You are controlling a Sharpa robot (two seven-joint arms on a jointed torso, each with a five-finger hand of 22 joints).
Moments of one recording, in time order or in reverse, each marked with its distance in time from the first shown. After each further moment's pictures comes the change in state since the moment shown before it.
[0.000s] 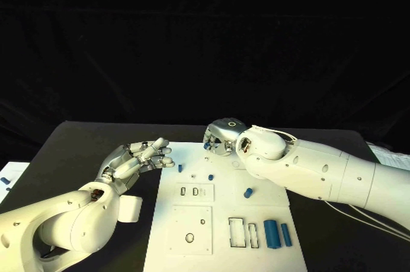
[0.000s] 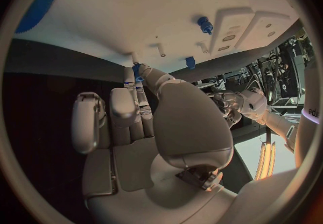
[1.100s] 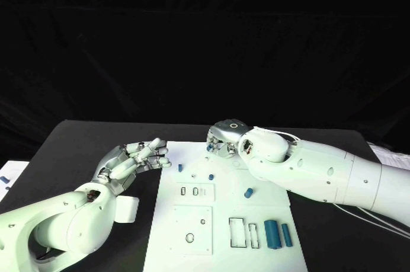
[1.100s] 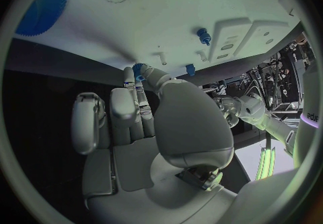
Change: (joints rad) left arm 0.001 -0.007 0.000 -0.005 0.002 0.001 -0.002; left_hand 0.000 0.000 0.000 0.000 0.000 0.000 0.000 0.000 0.000 0.000 0.000 -0.004 0.000 0.000 0.000 0.000 0.001 0.000 0.000 0.000 0.000 0.000; right arm -0.003 -0.036 -0.002 0.046 -0.045 0.029 -0.041; right_hand -0.017 -0.017 -0.007 0.022 0.001 0.001 0.003 0.002 0.000 -0.007 0.005 0.000 0.000 0.000 0.000 0.008 -0.002 0.000 0.003 0.004 0.000 0.003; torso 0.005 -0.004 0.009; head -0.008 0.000
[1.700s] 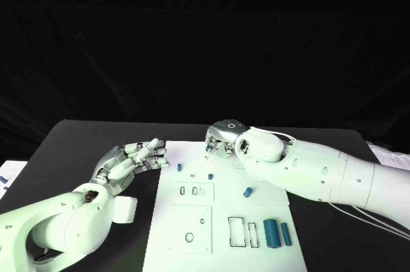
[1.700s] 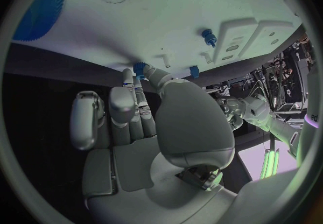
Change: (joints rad) left arm 0.000 0.001 0.000 -0.002 0.001 0.003 -0.004; left_hand 0.000 0.000 0.003 -0.003 0.000 0.000 0.000 -0.004 0.000 0.000 0.000 0.000 0.000 0.000 0.000 0.000 0.001 0.000 0.000 0.000 0.000 0.000; right arm -0.003 0.017 -0.002 -0.017 -0.001 0.002 -0.037; right_hand -0.014 -0.028 -0.005 0.029 -0.018 -0.054 0.015 -0.010 0.023 -0.065 0.015 0.000 -0.002 -0.002 0.010 -0.032 -0.060 0.000 -0.029 0.016 -0.014 -0.044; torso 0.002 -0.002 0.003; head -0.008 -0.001
